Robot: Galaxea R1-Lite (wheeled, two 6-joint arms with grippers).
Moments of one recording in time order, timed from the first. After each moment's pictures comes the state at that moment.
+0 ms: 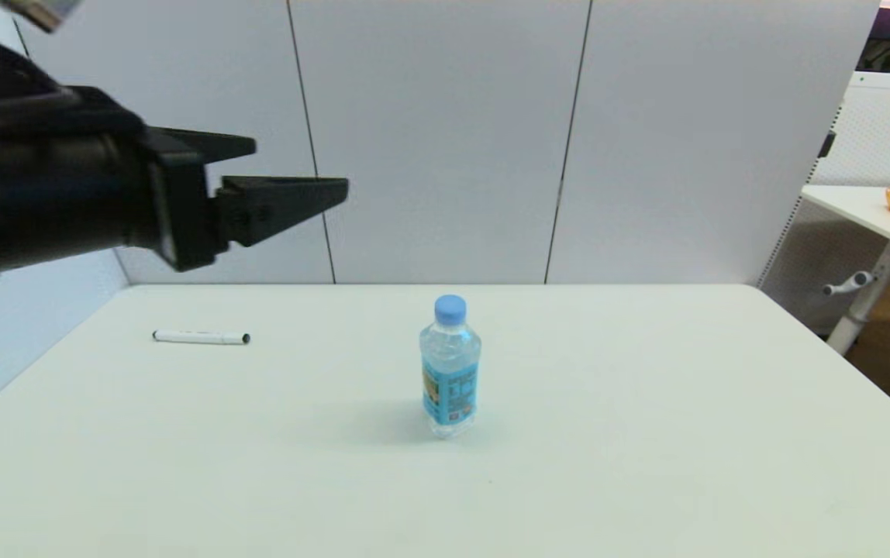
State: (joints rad) left arm -0.66 1.32 -1.18 -0.01 -0.02 0.13; right arm 0.00 0.00 -0.01 0.03 0.00 0.00
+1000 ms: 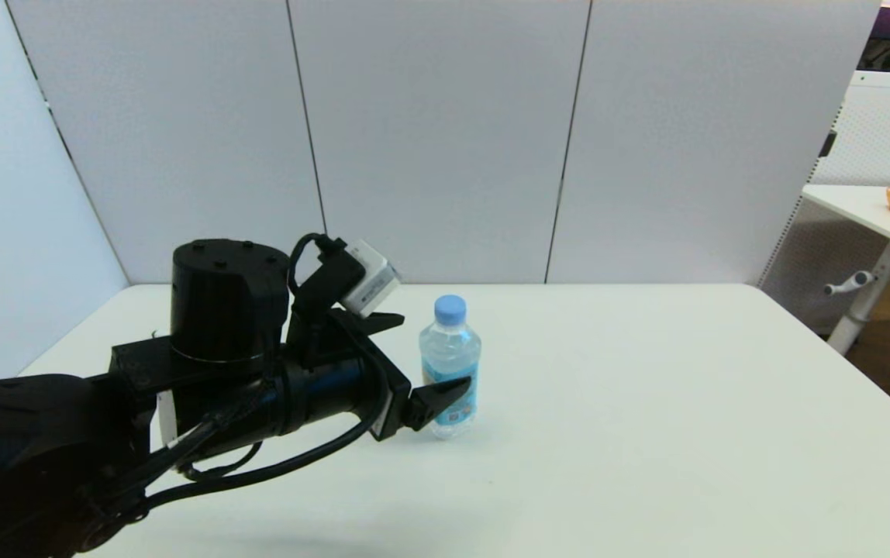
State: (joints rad) left arm -0.72 1.66 -0.73 -0.62 -0.15 0.14; right arm 0.00 0.00 -0.01 0.03 0.00 0.00
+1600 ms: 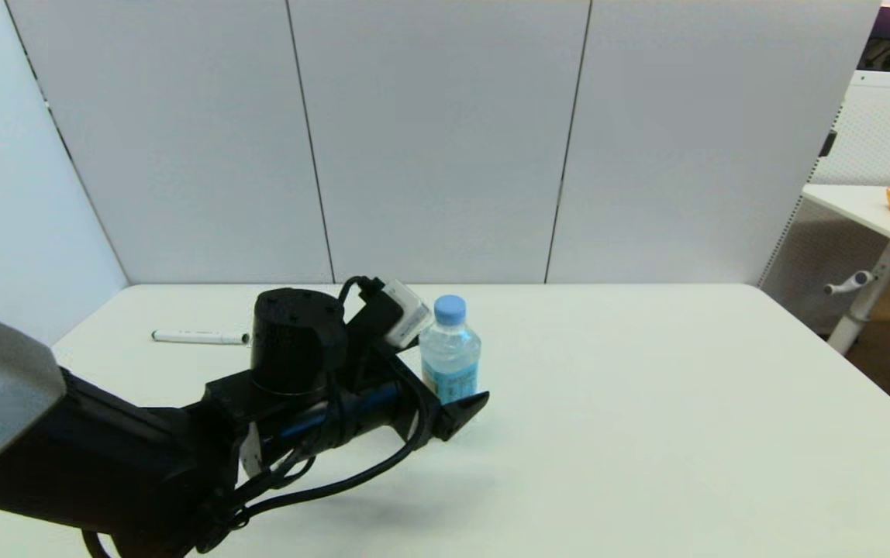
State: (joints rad) left arm -0.72 1.87 -0.69 -0.89 -0.15 0.14; right arm 0.00 0.00 -0.01 0.03 0.00 0.00
